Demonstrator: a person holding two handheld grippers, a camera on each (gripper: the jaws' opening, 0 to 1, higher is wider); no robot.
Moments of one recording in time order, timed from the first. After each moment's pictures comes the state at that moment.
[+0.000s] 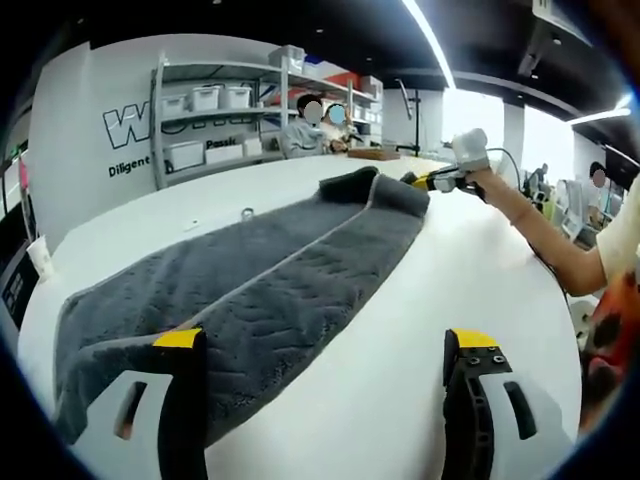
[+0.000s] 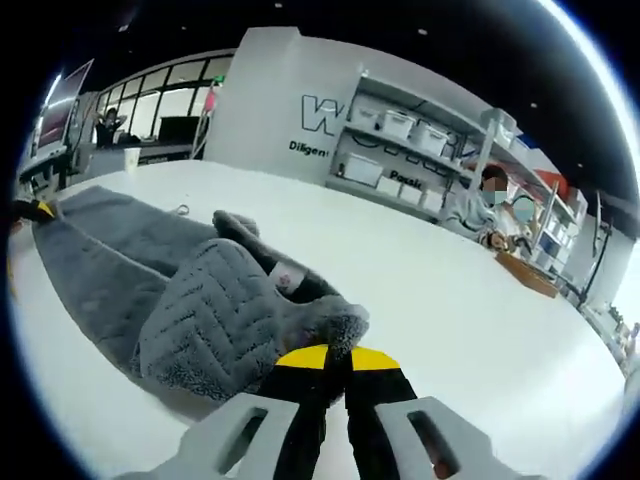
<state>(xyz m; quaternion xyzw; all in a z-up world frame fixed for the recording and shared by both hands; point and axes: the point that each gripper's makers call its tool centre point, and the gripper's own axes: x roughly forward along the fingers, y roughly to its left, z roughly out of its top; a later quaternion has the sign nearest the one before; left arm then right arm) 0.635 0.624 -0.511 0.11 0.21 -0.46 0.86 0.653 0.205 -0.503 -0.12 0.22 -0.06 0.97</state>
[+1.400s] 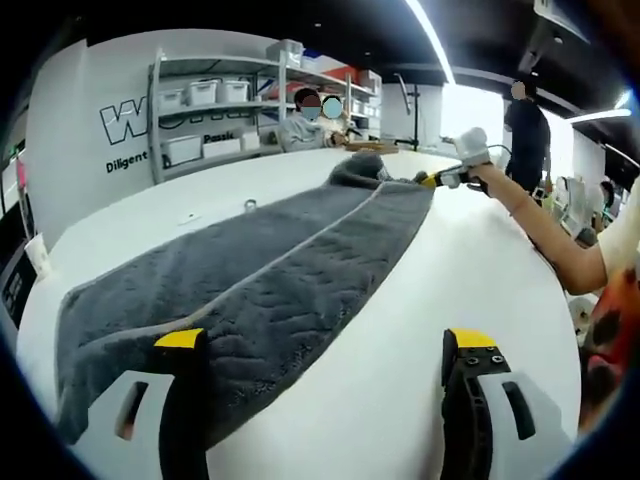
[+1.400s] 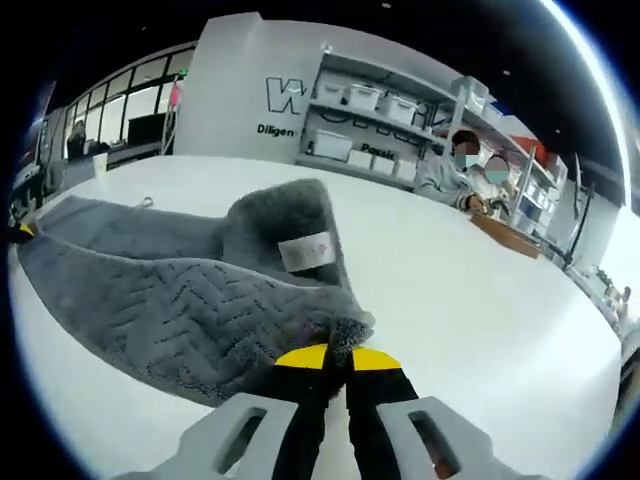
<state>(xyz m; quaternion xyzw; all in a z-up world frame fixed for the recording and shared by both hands) 0.632 0.623 -0.517 0.11 0.22 -0.46 0.85 0.626 0.156 -0.516 -0.08 0.26 -0.12 0.96</state>
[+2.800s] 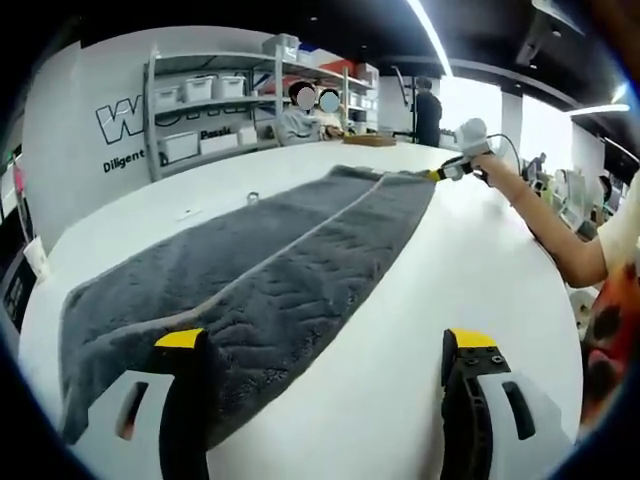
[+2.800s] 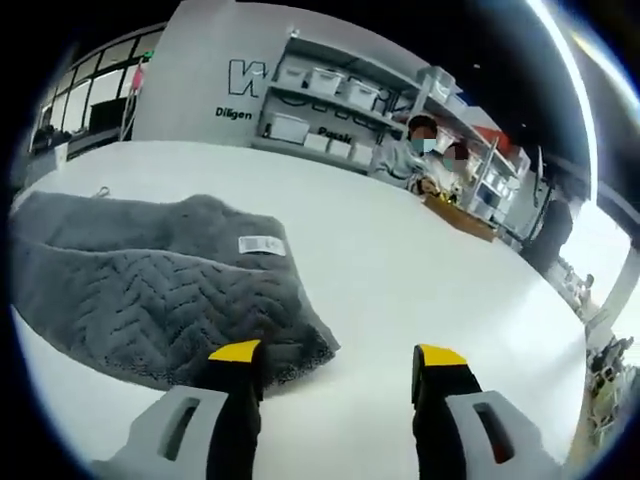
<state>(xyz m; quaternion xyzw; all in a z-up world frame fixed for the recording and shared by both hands) 0.630 0.622 -0.522 0.13 0.23 -0.46 0.85 0.597 0.111 -0.513 -0.09 0.28 -0.23 0.93</state>
